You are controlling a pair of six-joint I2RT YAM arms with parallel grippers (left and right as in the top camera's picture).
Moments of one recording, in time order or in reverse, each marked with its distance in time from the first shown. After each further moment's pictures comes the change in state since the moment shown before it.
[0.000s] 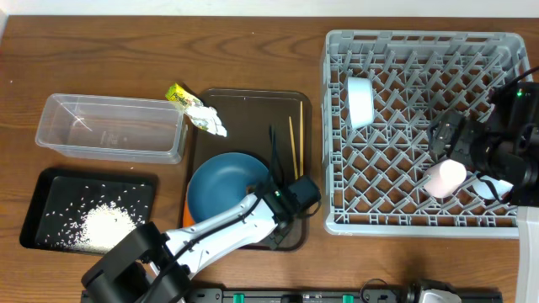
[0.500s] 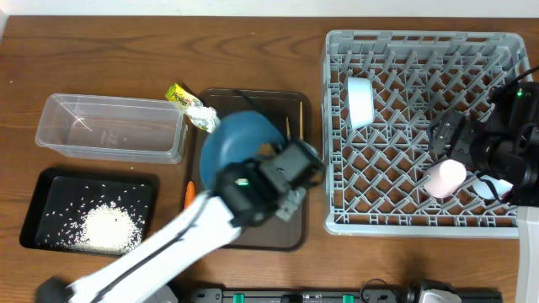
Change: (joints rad) left arm 0.075 -0.268 0.335 -0.119 -0.005 -0.065; right arm 0.000 0.000 0.000 0.003 0.000 0.000
